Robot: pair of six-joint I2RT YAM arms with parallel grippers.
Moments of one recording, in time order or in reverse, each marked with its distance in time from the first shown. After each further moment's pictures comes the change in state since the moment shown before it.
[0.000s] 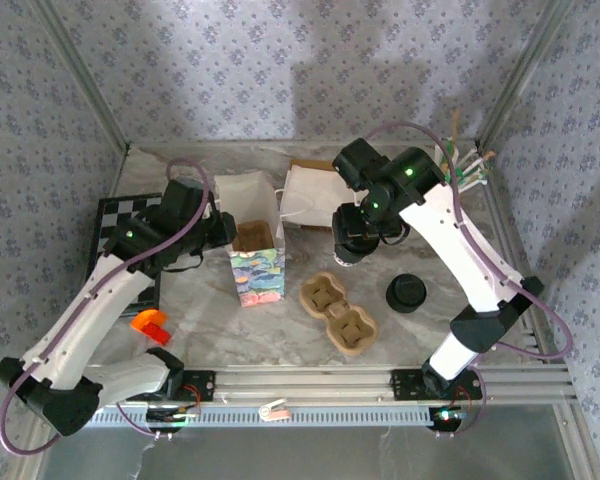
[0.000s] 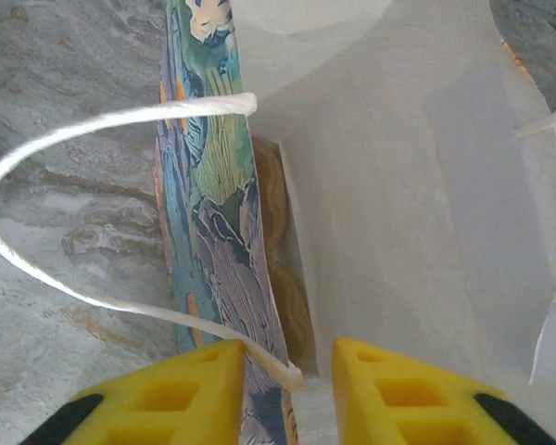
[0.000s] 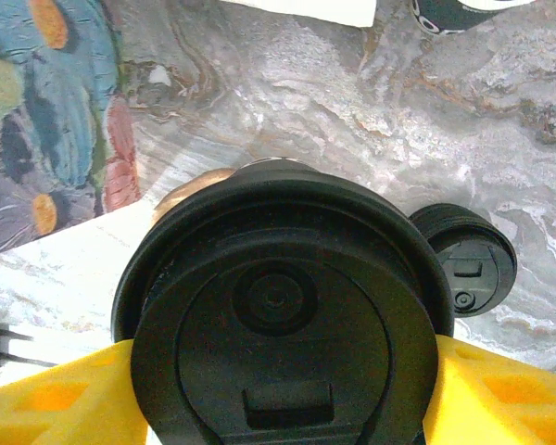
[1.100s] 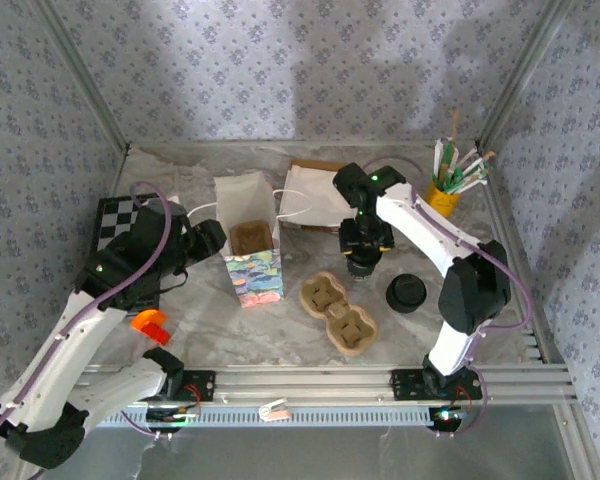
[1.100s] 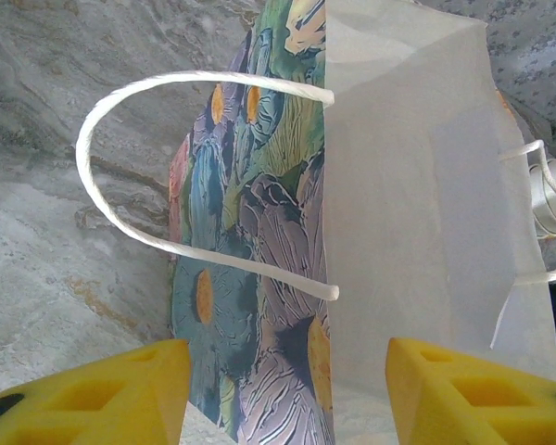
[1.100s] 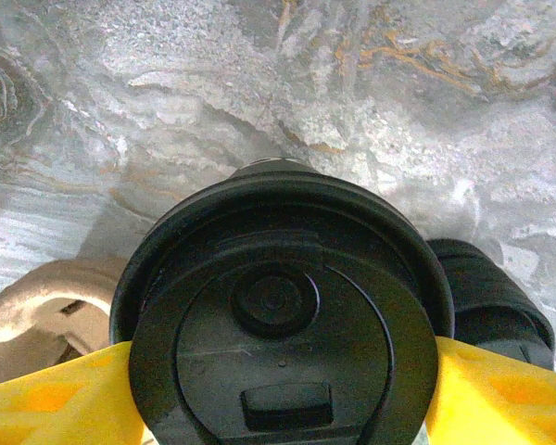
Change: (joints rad) left arm 0.000 -0.204 -0.095 -0.008 -0.046 -0.157; right arm -0.172 0.106 -0.454 0.333 0.003 -0.061
